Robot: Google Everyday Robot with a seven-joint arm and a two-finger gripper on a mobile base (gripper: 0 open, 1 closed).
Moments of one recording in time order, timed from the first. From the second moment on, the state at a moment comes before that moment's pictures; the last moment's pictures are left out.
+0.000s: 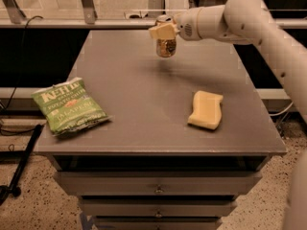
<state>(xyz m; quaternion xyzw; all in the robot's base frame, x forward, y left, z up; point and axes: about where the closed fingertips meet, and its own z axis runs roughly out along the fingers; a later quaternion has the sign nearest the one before) 0.774 -0.031 0.941 -0.38 0.71 0.25 0.54</state>
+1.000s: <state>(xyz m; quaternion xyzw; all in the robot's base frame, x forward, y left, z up) 0.671 -0.115 0.906 -0.36 0.72 0.24 0.54</state>
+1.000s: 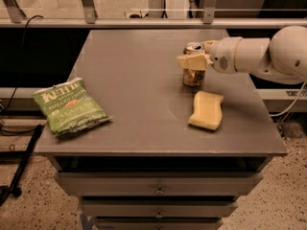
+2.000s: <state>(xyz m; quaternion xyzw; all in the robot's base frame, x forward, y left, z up) 0.634 -0.150 0.890 -0.33 0.74 0.24 0.54</state>
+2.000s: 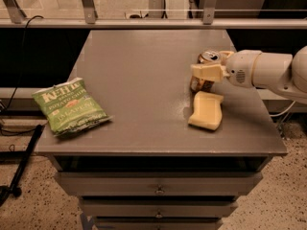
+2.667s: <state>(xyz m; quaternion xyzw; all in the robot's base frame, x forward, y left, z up) 0.633 -0.151 0.892 -0.33 0.74 0.24 0.54</state>
